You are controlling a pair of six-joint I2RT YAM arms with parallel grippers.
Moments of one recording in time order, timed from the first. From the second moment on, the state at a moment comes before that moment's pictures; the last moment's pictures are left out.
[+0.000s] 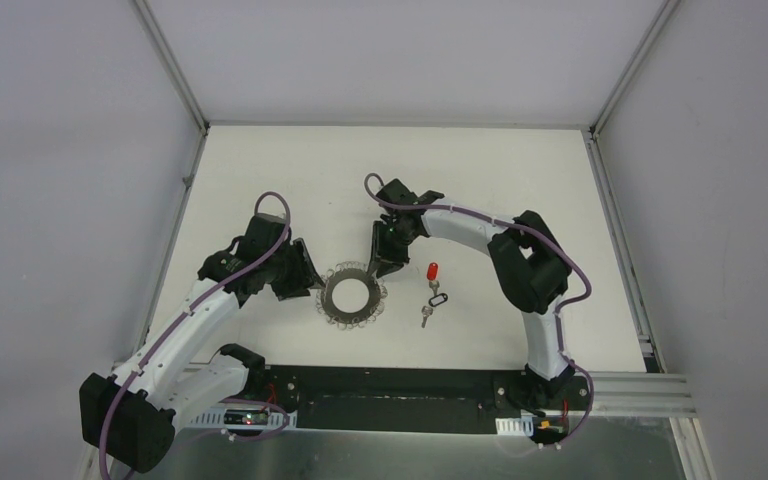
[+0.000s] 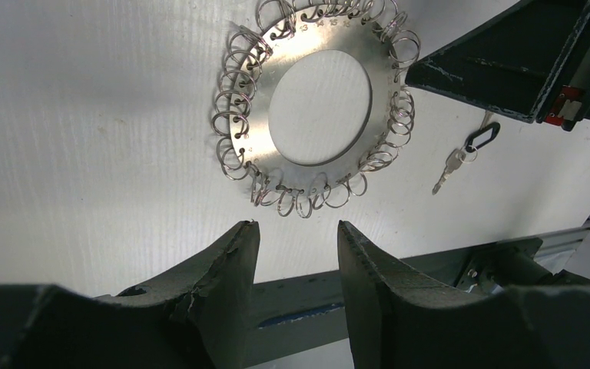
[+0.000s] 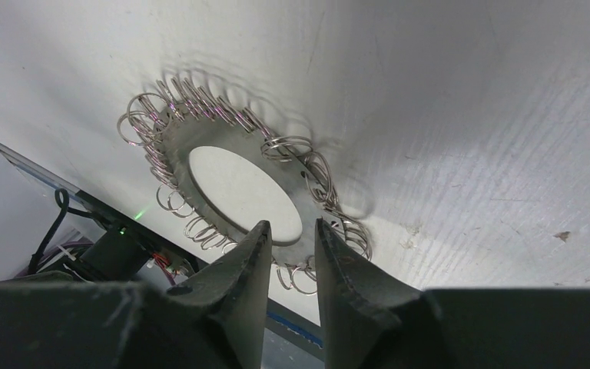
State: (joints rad) left arm -0.40 0.93 0.74 -0.80 0.19 -0.63; right arm 0.77 2.04 1.48 -0.66 -0.37 0.78
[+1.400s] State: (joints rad) left arm -0.40 0.96 0.74 -0.79 0.21 -0.62; right arm 0.77 2.11 1.58 -0.76 -0.30 0.69
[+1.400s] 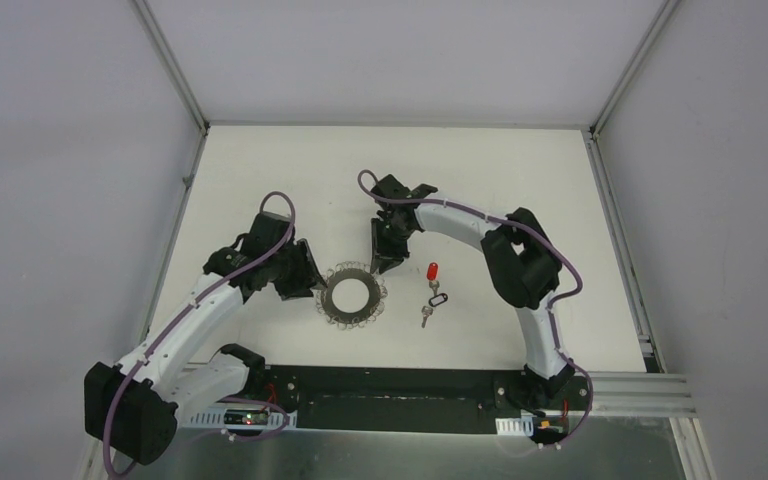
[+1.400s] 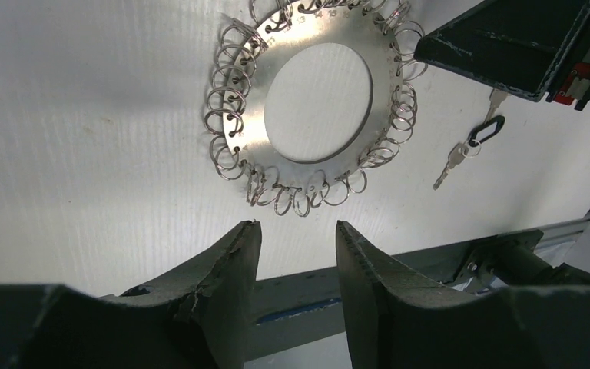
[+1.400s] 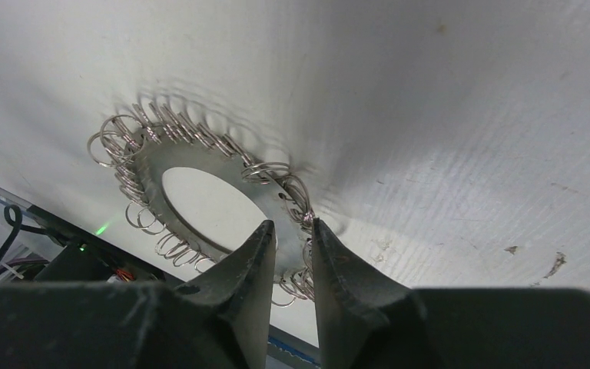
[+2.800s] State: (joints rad) left arm -0.45 1.71 0.94 -0.24 0.40 -0.64; right arm 0.65 1.78 1.20 -0.62 -0.41 0.68
